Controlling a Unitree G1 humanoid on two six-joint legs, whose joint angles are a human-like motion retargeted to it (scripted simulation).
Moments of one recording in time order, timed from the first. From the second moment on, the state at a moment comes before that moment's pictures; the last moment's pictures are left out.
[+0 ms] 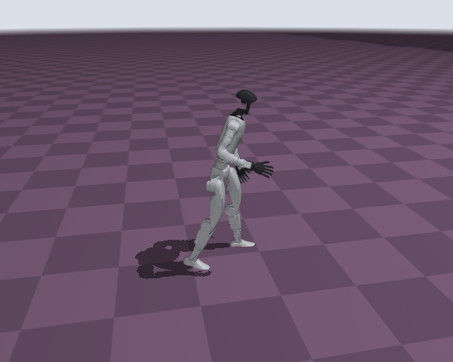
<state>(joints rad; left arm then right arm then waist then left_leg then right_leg) -0.02 0.21 -0.09 0.91 -0.72 -0.18 0.54 0.06 -0.38 0.32 -0.11 -0.06 -0.05 -0.45 0.19 -0.14 0.18 -0.28 0.16 0.36 -0.02 0.10 -0.08 -0.07 -0.14 0.01 0.28 -0.28 0.15</state>
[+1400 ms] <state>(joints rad) 0.16 0.20 -0.30 0.15 -0.54 -0.25 0.55 0.04 -0.41 0.21 -0.04 0.05 -0.06 -0.49 0.05 0.05 0.21 -0.23 0.28 0.33 0.05 0.15 -0.12 0.02 -0.01 -0.06 0.22 -0.31 0.14</state>
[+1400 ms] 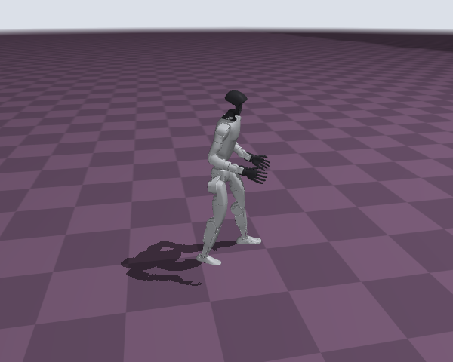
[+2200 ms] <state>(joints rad) 0.03 0.14 -0.08 0.25 -0.61 -0.24 0.54 0.08 -0.36 0.28 -0.03 0.17 -0.02 -0.38 0.16 0.01 0.22 -0.20 0.17 0.31 0.01 0.12 -0.09 0.00 -0.04 -0.01 0.26 -0.32 0.12</state>
